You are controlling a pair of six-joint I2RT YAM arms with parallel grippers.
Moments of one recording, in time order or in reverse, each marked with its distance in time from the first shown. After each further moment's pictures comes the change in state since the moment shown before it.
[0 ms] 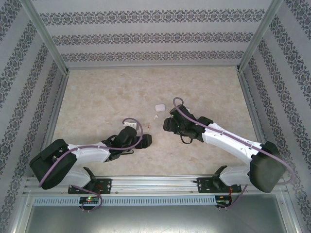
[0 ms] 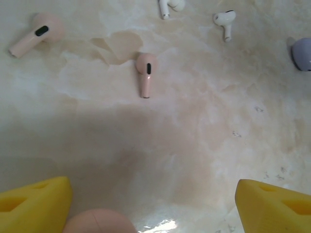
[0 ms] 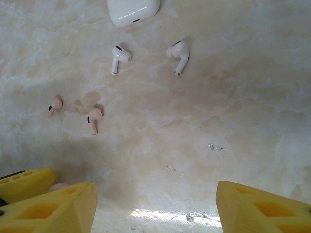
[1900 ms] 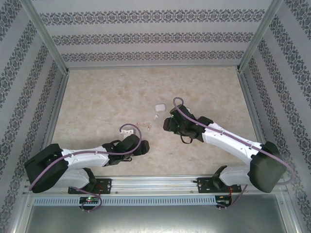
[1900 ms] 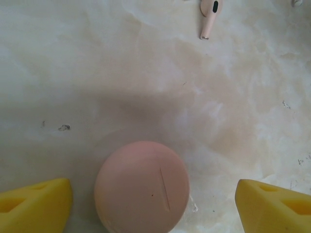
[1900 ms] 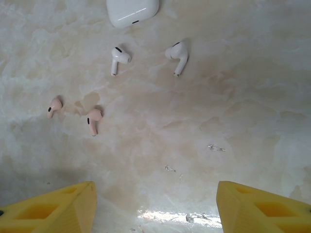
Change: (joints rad) left arm -0.156 -0.071 0.019 -0.296 -0.183 -0.256; right arm -0.007 0.000 0.000 0.002 -0.001 0.000
